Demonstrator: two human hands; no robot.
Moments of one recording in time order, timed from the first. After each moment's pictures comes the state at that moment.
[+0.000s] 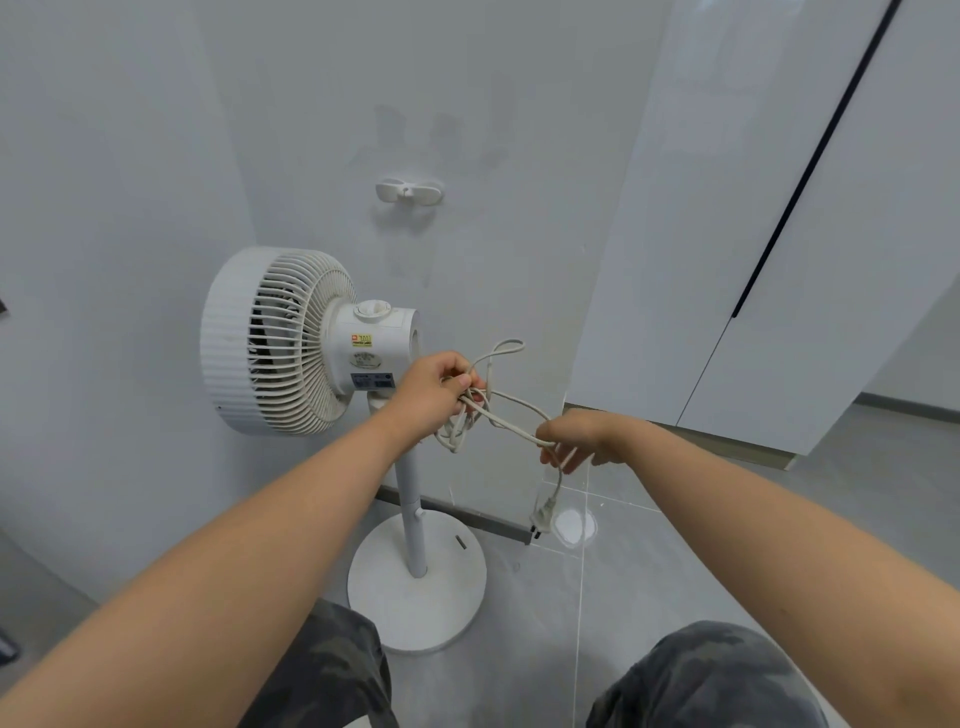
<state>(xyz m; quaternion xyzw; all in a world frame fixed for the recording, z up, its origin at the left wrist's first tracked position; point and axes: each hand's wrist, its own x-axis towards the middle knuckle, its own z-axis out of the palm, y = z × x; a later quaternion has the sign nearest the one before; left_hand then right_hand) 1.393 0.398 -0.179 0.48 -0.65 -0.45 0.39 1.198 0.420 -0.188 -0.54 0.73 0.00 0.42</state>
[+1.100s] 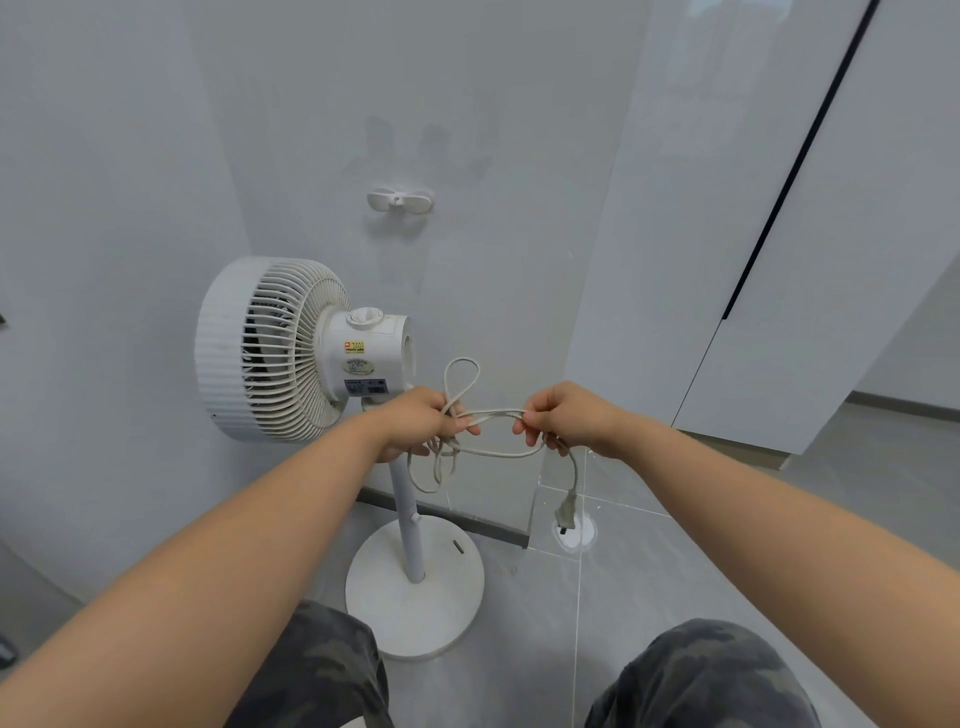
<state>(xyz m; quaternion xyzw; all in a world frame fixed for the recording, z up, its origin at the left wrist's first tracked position) 1.409 0.400 -0.182 0.49 -0.68 -0.52 0.16 1.201 0.434 -0.171 -0.63 0.62 -0.21 0.42</state>
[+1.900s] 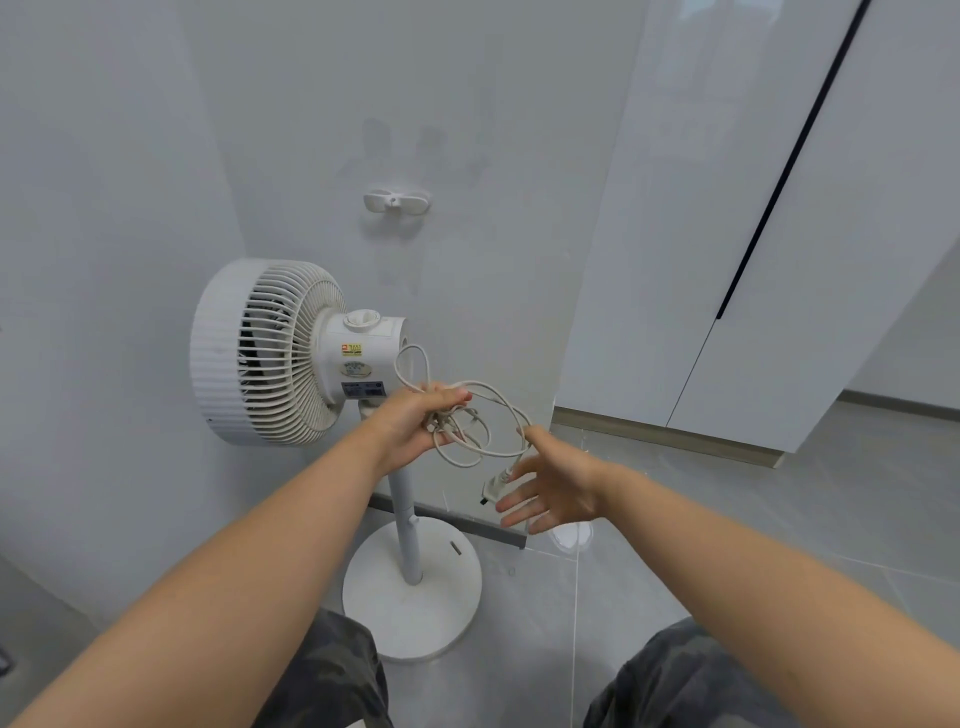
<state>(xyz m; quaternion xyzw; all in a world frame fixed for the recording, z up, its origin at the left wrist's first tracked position) 1.402 0.395 -0.196 0.38 -0.43 -0.73 0.38 1.210 0.452 -0.216 -0.35 0.61 -0.18 0.69</state>
